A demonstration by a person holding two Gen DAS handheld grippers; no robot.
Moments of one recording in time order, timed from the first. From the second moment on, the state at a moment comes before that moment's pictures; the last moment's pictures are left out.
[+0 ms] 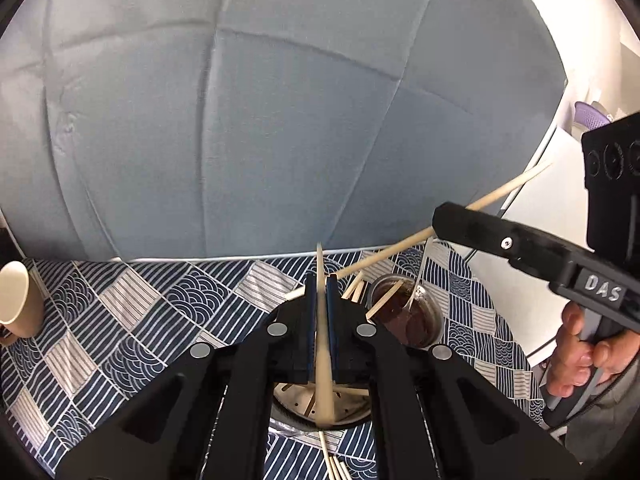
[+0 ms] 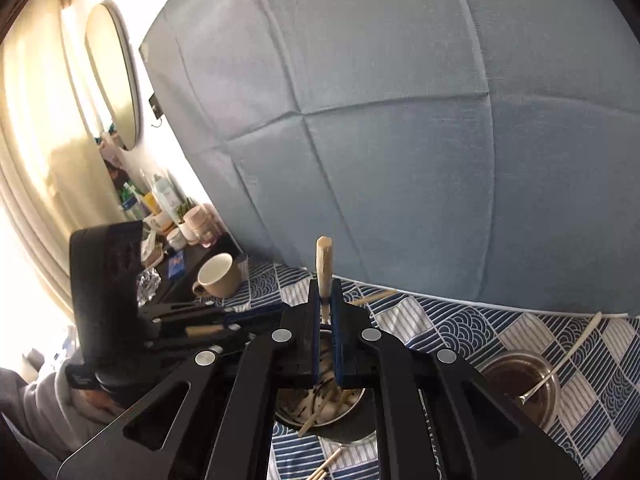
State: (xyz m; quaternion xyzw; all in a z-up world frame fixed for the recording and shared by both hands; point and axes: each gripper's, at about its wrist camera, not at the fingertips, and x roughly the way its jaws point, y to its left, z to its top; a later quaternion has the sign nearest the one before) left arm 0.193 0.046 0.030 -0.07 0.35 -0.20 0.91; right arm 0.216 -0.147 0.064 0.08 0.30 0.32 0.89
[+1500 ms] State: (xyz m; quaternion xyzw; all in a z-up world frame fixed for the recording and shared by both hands) left arm 0.145 0.082 0.059 -0.04 0.34 -0.14 0.93; right arm 0.192 -0.171 0.051 0.07 0.34 0.22 0.91
